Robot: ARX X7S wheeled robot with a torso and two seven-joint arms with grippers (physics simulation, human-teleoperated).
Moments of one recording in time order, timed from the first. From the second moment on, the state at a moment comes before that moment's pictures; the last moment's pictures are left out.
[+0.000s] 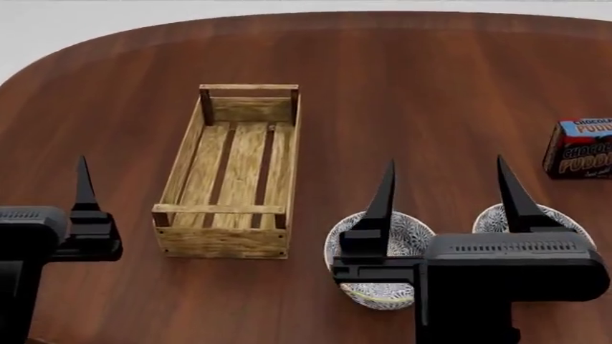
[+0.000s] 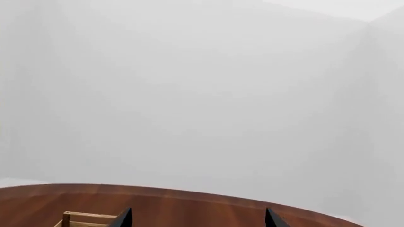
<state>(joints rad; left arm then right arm) -0.35 -0.19 0.12 0.38 -0.04 -0.44 -0.24 0.30 0.19 -0.12 -0.51 0.03 0.44 0.17</state>
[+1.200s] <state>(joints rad) -0.36 -0.22 0.13 0.41 -0.08 -0.46 -0.26 0.30 0.21 -0.12 -0.49 0.08 0.43 0.20</state>
